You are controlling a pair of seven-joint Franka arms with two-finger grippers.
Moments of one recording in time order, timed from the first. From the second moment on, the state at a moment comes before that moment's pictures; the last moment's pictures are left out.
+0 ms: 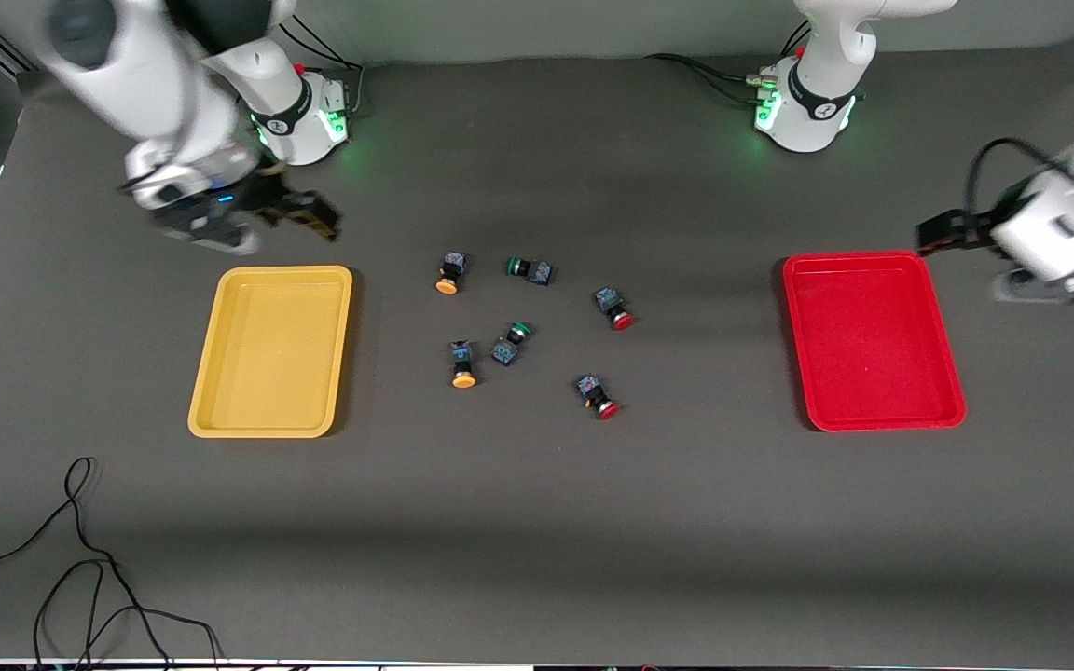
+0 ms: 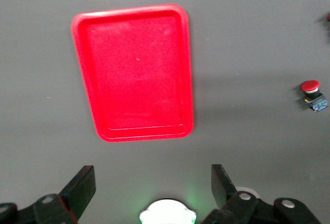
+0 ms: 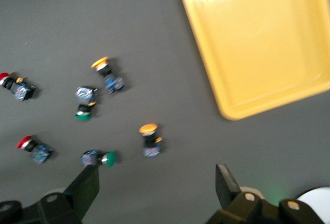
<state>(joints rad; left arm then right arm) -0.08 0.02 -0.05 -1.73 0.02 1.52 -0.09 0.47 -0.24 0.03 -2.17 0.10 1.94 0.87</state>
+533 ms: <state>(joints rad) -0.20 0.38 -0.28 -1.74 0.02 1.81 -0.77 0.74 -0.14 0.03 -2.22 0.10 2.06 1.26</state>
